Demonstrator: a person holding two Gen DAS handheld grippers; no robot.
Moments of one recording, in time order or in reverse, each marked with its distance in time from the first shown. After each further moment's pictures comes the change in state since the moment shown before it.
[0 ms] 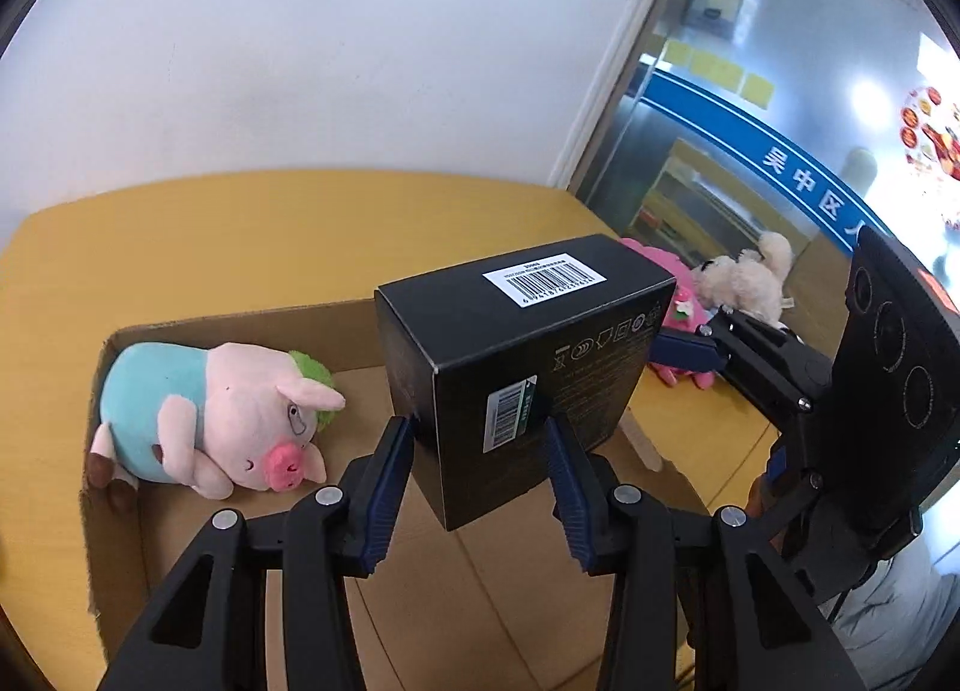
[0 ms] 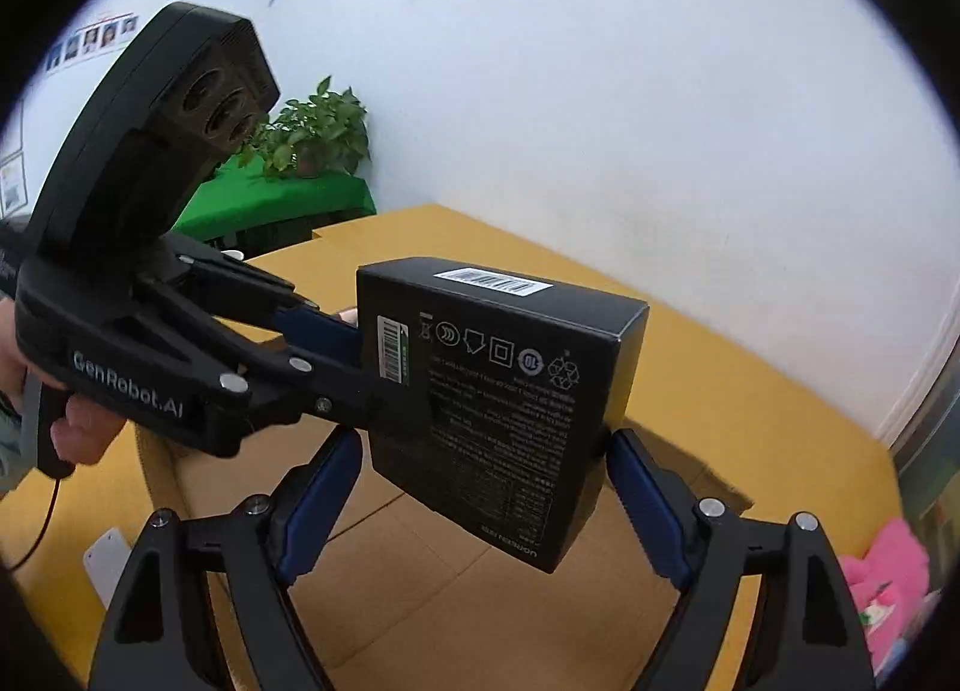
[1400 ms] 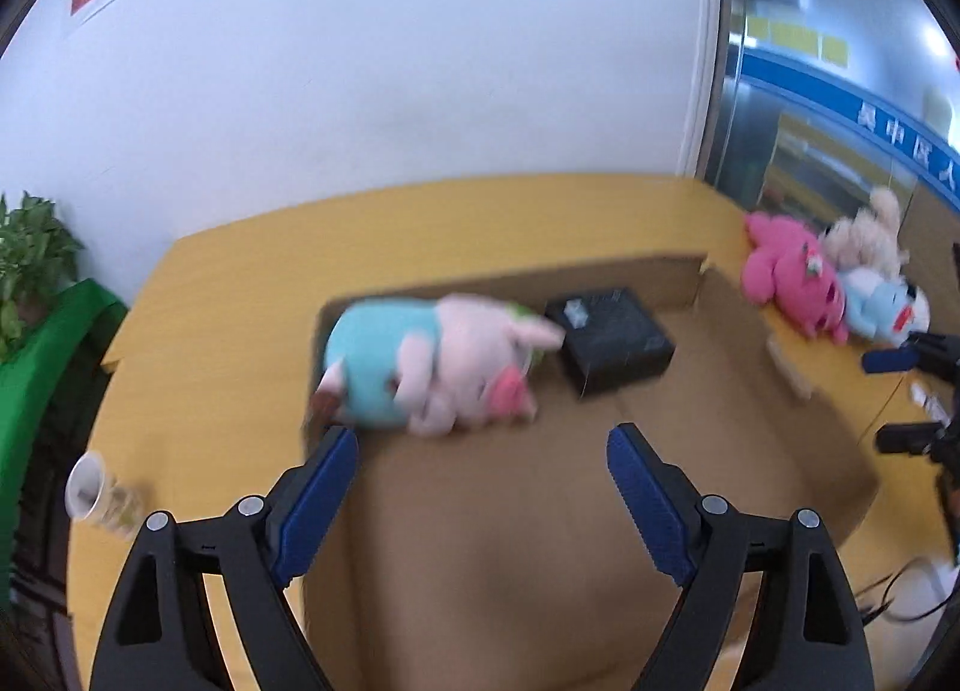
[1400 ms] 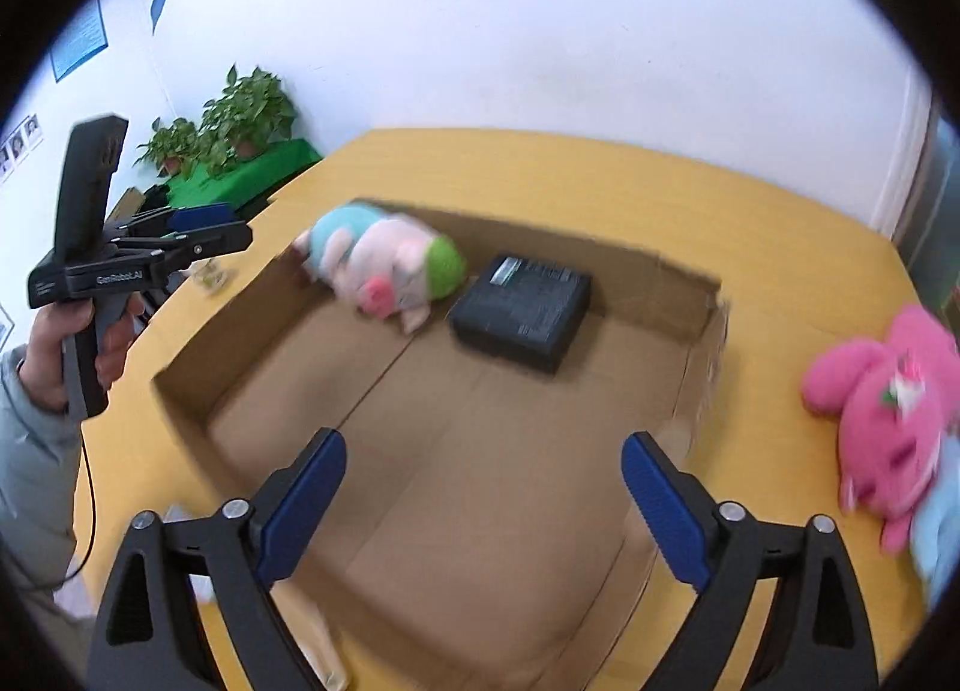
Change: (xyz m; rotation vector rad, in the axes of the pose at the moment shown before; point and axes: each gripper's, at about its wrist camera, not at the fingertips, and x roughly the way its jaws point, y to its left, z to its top) left arm -0.074 0.027 -0.065 0.085 -0.030 0.408; right arm -0.057 -0.023 -0.067 0.308 0.257 0.059
